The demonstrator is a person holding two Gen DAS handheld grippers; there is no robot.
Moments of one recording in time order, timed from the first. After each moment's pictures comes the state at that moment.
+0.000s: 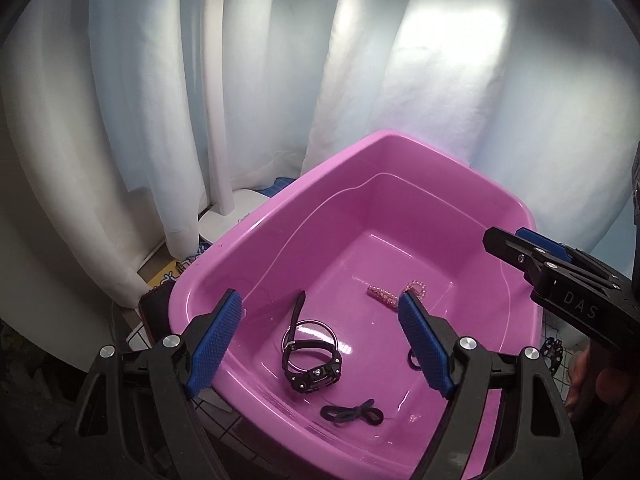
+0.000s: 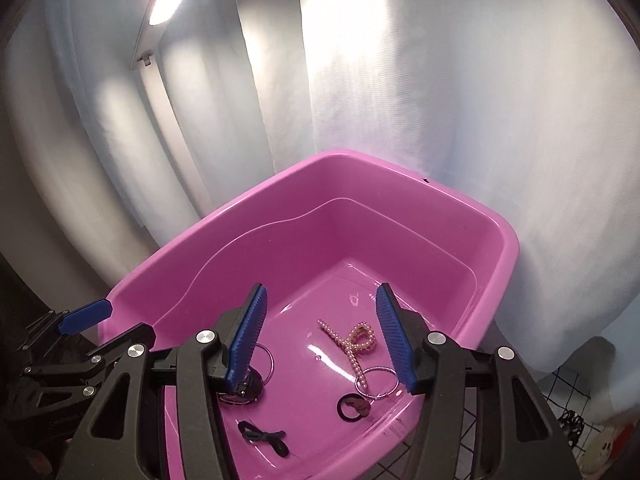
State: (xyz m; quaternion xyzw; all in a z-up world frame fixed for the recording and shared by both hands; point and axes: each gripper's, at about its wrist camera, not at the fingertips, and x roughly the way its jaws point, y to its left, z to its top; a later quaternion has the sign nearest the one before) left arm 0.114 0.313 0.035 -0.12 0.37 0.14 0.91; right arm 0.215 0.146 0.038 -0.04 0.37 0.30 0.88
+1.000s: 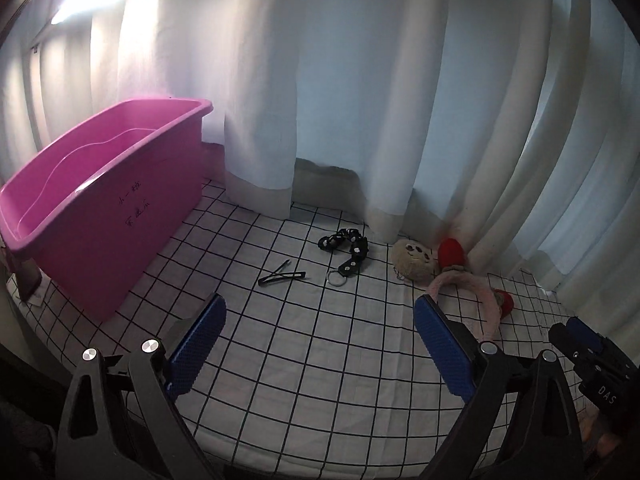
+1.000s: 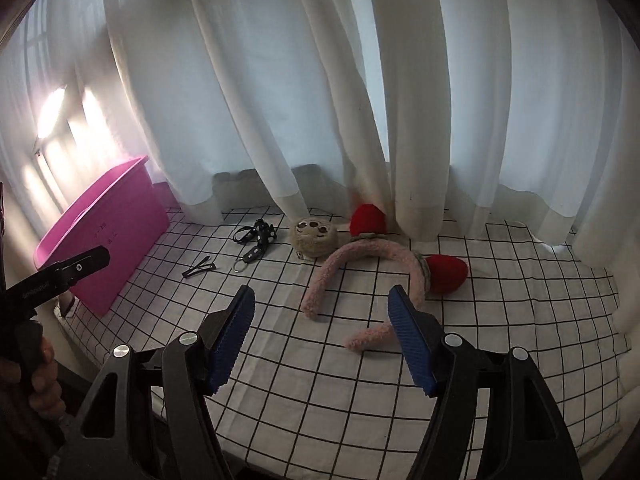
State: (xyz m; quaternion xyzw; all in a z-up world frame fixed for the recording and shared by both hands) left arm 0.028 -0.045 -0.005 -0.07 0.37 -0.05 0.93; right arm -0.030 -0.312 -0.008 0.07 0.36 0.03 0.93
